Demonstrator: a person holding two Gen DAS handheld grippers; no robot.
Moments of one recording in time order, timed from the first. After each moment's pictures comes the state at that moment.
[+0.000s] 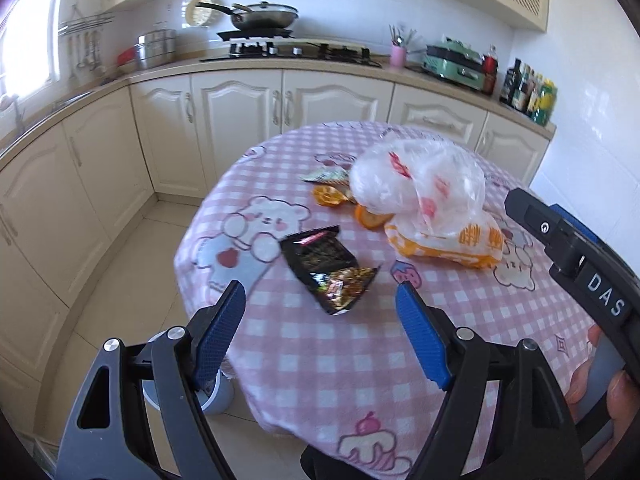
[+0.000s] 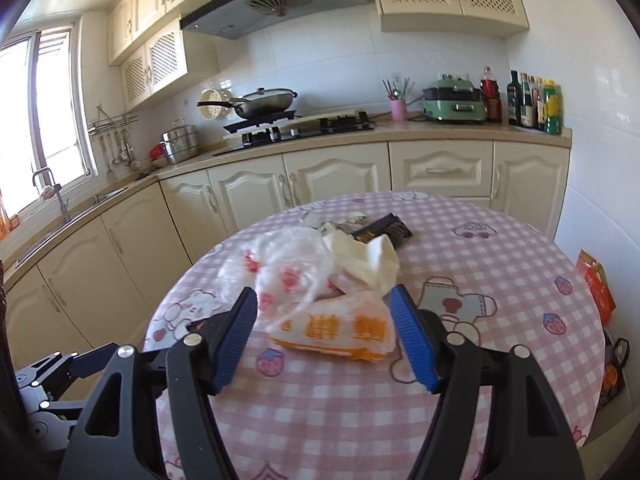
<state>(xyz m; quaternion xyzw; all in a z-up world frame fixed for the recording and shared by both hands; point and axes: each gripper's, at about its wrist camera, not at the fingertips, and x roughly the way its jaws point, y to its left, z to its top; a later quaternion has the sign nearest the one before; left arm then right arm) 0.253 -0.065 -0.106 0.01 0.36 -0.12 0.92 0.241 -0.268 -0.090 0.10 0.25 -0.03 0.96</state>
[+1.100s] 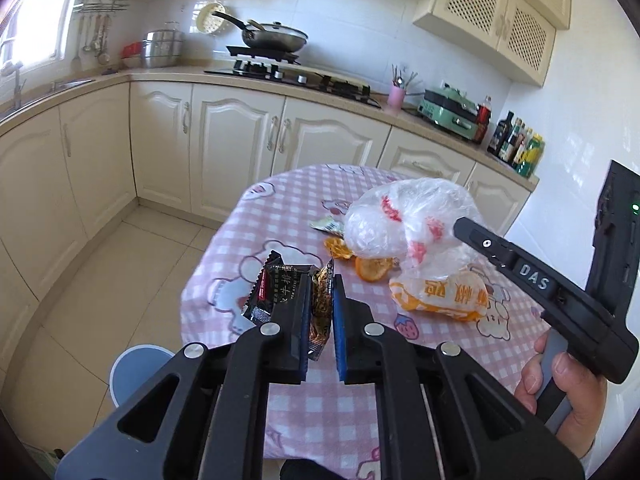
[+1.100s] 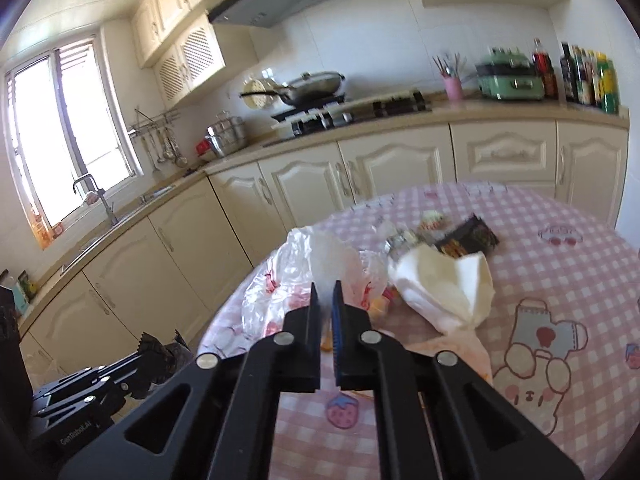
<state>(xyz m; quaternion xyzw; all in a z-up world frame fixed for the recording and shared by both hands) 0.266 -0.014 -0.075 -0.08 0.32 -0.15 0.93 0.304 -0.238 -0.077 0.14 0.25 0.08 0.95</state>
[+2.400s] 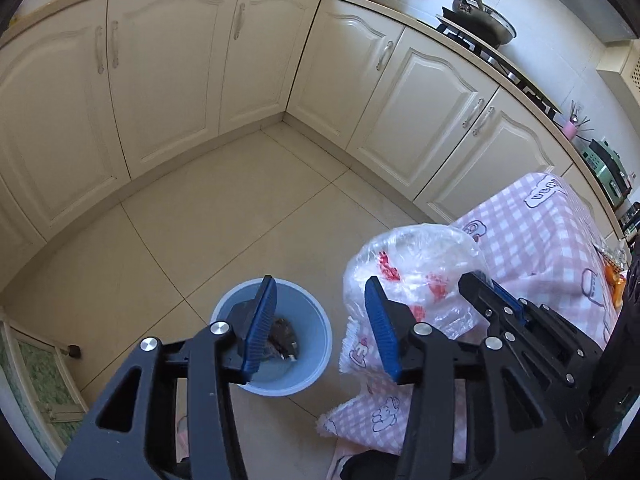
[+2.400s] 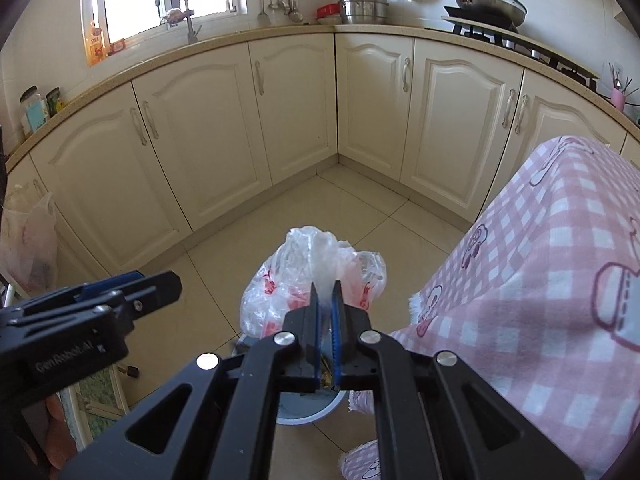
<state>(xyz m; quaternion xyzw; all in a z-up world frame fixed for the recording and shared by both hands) 0.314 0.229 -0.222 -0.19 0.42 0.07 0.89 0.371 0.080 -0.232 -0.06 0.40 0.23 0.89</state>
